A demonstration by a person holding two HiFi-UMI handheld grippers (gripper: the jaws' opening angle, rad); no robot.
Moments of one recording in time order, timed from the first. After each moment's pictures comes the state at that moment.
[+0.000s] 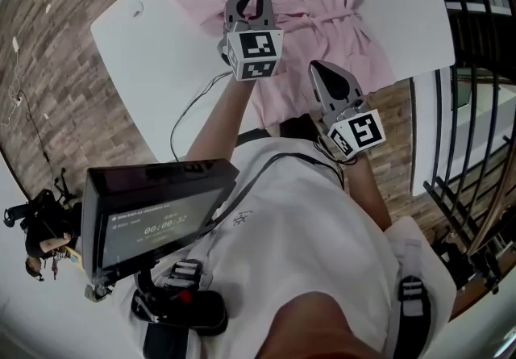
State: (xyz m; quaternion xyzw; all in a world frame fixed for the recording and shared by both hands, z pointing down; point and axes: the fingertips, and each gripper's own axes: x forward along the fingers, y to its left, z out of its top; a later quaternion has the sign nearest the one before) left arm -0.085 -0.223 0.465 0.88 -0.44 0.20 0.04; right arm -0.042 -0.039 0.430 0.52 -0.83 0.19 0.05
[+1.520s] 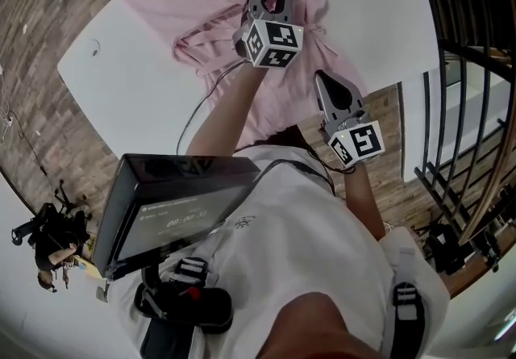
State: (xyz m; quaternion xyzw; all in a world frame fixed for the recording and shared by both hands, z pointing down) left arm 0.131 -0.219 0.561 0.91 -0.33 0.27 0.05; right arm 0.117 -0.025 0.480 0.57 -0.78 0.25 0.08
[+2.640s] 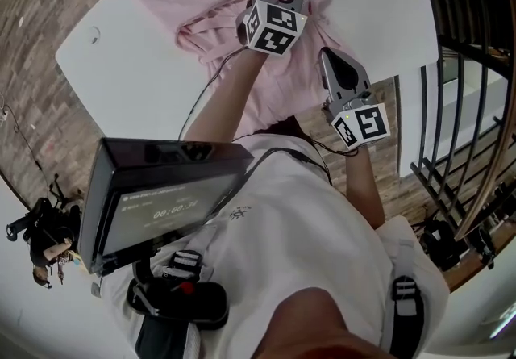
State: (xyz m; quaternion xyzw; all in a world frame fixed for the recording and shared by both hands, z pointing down) left arm 0.150 -0.203 0.564 0.93 -0.25 0.26 0.11; right arm 0.132 -0.053 0.471 0.58 -0.78 0.21 0.08
